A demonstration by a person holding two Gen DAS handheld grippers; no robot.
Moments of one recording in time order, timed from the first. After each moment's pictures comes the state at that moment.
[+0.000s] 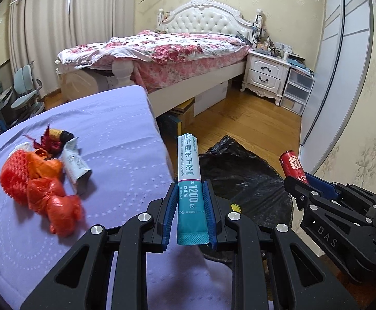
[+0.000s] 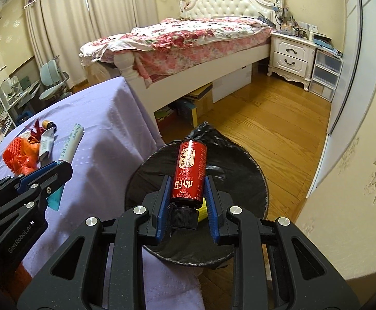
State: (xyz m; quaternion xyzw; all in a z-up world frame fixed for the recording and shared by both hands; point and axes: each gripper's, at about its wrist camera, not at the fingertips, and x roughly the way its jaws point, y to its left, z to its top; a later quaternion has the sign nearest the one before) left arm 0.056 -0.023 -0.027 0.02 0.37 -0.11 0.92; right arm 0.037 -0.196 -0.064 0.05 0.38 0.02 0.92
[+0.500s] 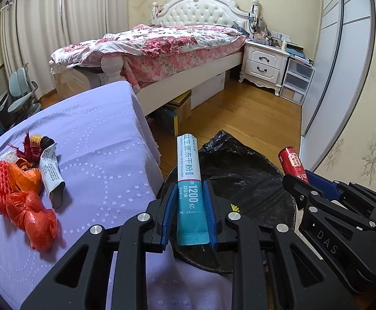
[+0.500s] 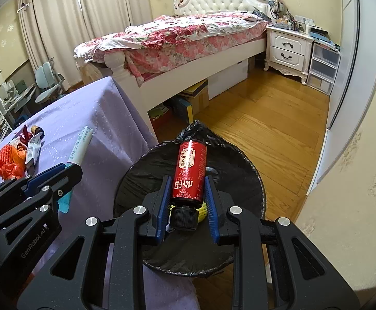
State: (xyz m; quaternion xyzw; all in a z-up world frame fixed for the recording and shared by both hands) left arm 0.073 -0.046 -0.039 0.04 0.38 -0.11 0.92; right arm 0.054 -0.214 -0.075 0.06 0.38 0.01 0.92
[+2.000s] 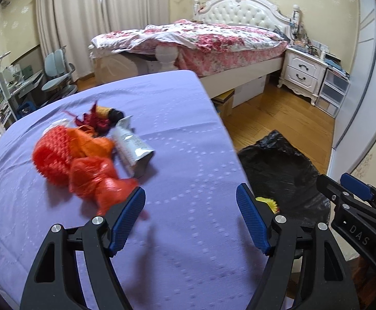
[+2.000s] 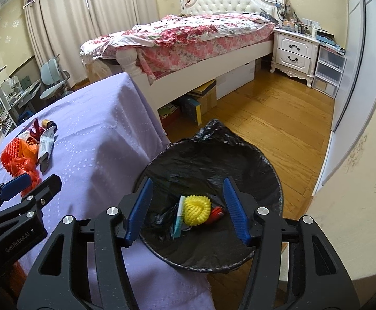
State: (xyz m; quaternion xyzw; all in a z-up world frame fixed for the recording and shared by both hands) left arm 0.050 0.030 -0.032 0.02 0.39 0.00 0.92; right arm 0.046 -0.179 -0.068 0.05 0.39 0.03 0.92
